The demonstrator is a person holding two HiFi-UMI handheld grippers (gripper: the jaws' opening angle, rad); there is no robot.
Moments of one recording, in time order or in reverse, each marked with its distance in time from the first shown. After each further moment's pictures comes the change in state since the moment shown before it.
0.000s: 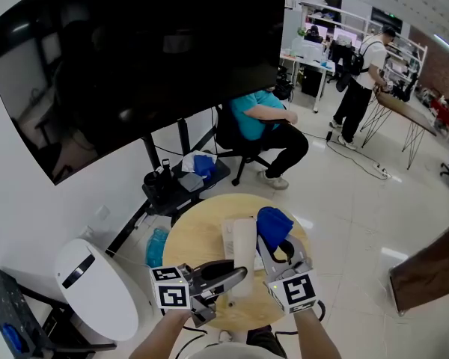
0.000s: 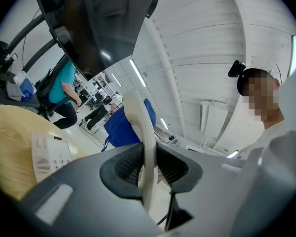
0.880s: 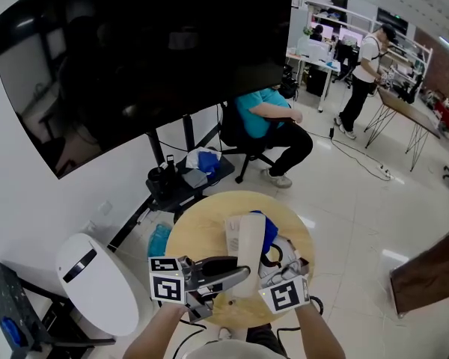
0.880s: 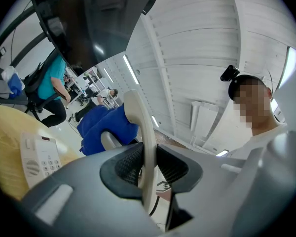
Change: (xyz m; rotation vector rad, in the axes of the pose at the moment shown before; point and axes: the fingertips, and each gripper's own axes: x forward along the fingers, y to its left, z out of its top) left arm 0.000 -0.029 0.013 -0.006 0.030 -0.120; right arm 0.007 0.043 -0.011 -0.372 -0.042 0.132
